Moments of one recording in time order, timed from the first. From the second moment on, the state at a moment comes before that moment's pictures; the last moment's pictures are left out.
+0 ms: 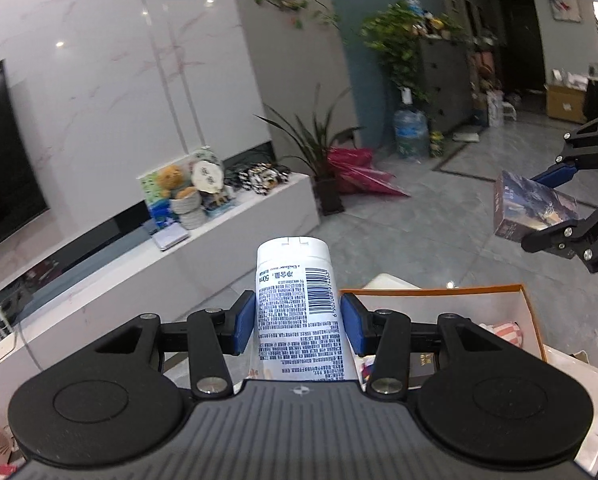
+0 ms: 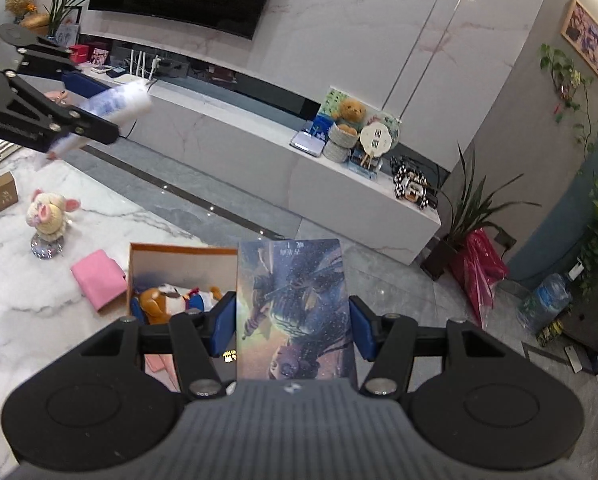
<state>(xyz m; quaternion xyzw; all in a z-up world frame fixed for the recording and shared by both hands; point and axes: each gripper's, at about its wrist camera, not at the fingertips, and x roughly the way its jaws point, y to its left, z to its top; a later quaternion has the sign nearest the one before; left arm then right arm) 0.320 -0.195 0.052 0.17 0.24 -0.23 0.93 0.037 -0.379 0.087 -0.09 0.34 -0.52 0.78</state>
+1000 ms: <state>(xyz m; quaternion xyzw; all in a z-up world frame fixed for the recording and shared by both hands) 0.422 -0.281 -0.078 0.25 0.35 -0.30 0.85 0.055 -0.496 -0.022 -0.03 0.40 -0.46 0.79</state>
